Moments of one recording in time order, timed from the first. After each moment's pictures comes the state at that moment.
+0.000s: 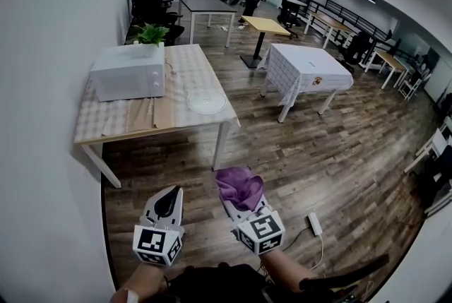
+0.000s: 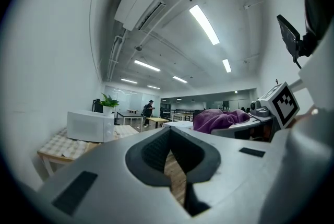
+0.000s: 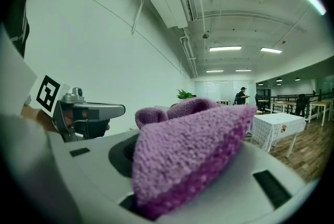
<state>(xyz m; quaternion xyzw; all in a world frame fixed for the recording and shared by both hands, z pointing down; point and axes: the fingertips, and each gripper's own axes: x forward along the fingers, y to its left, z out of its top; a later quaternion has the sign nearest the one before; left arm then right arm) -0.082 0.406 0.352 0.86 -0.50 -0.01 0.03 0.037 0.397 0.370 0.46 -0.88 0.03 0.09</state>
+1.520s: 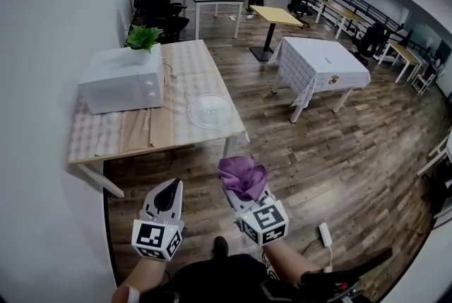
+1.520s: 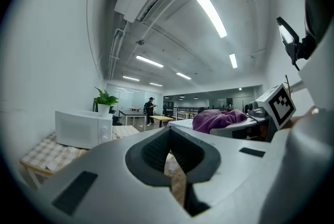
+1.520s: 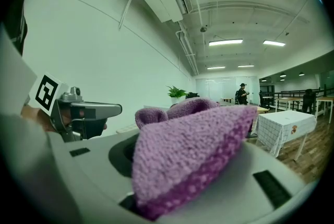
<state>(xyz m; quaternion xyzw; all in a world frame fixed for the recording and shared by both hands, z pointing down) -0.065 0.215 0.366 0.86 -0.51 0.01 0.03 0.057 0.197 0.388 0.45 -0.89 0.05 0.09</state>
